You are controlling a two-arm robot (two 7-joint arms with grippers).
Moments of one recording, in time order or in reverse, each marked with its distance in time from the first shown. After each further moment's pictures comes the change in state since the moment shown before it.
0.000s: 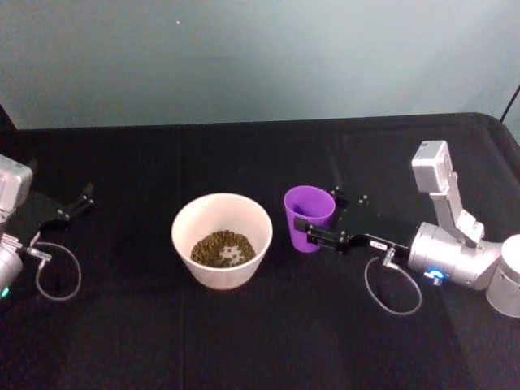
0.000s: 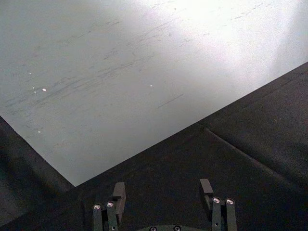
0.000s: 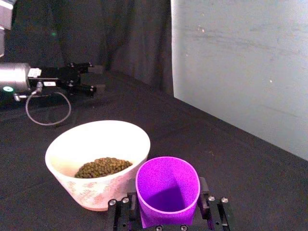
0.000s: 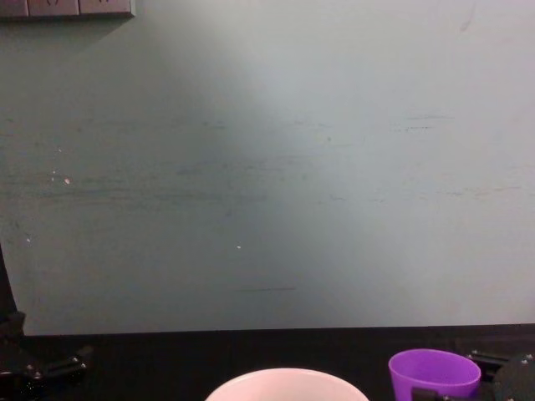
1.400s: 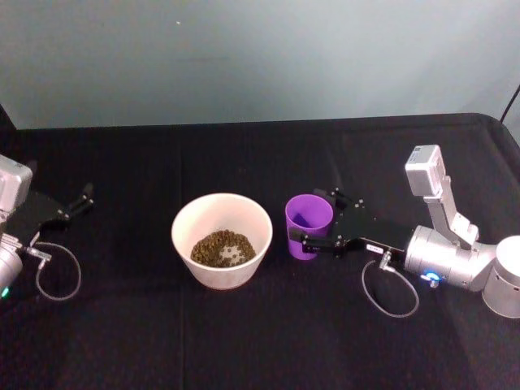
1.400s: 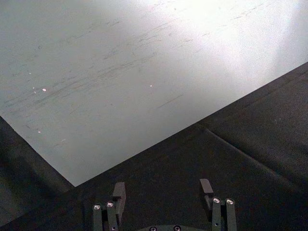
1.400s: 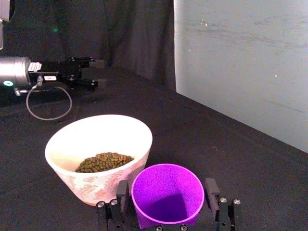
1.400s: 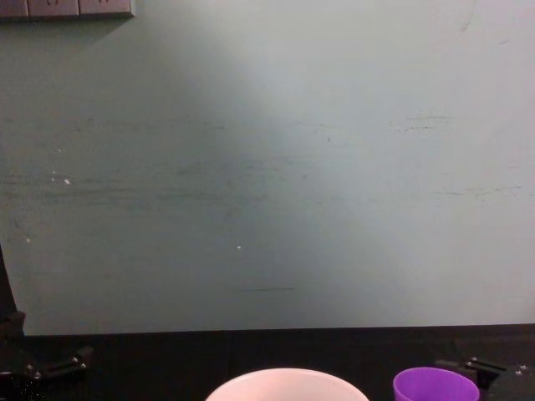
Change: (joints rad) left arm 0.000 0.000 0.000 0.000 0.000 0.000 0.000; right arm 0.017 -0.006 -0.024 0.032 -0.001 -0.007 0.005
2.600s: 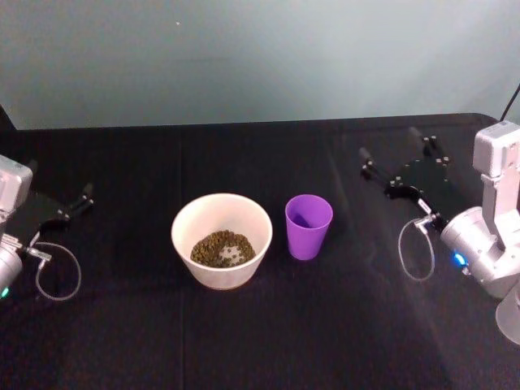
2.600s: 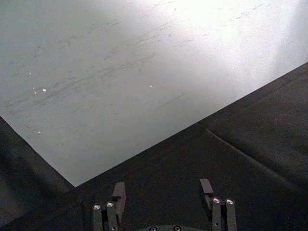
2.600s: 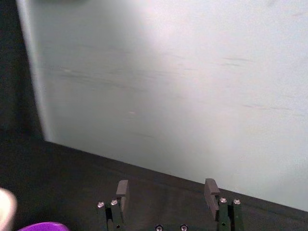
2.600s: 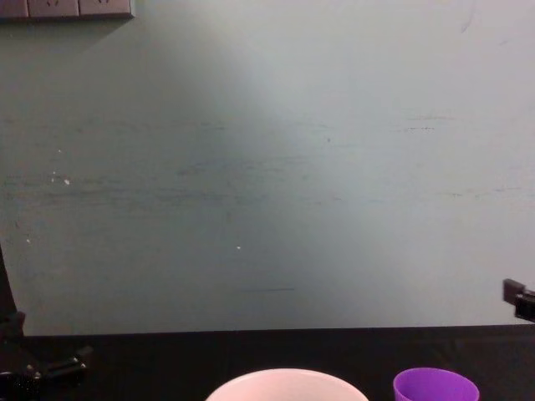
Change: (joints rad) left arm 0.000 0.000 0.000 0.000 0.000 0.000 0.000; right arm -0.248 -0.067 0.243 -0.302 -0.142 -0.007 -0.587
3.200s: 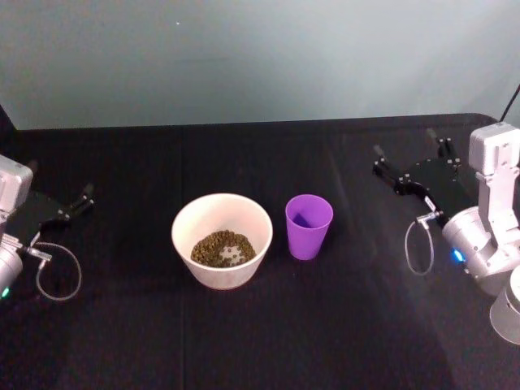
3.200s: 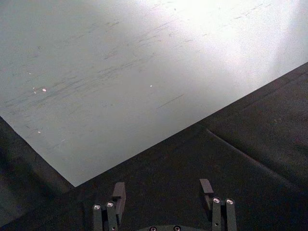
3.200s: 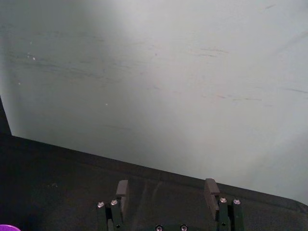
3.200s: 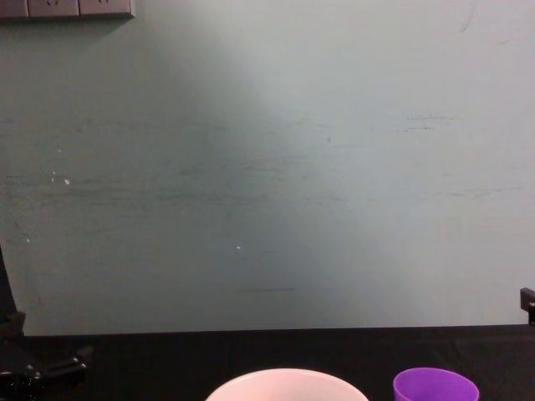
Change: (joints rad) left arm 0.000 0.000 0.000 0.000 0.000 0.000 0.000; right arm 0.020 -0.054 0.028 0.054 -0.082 0.017 -0.081
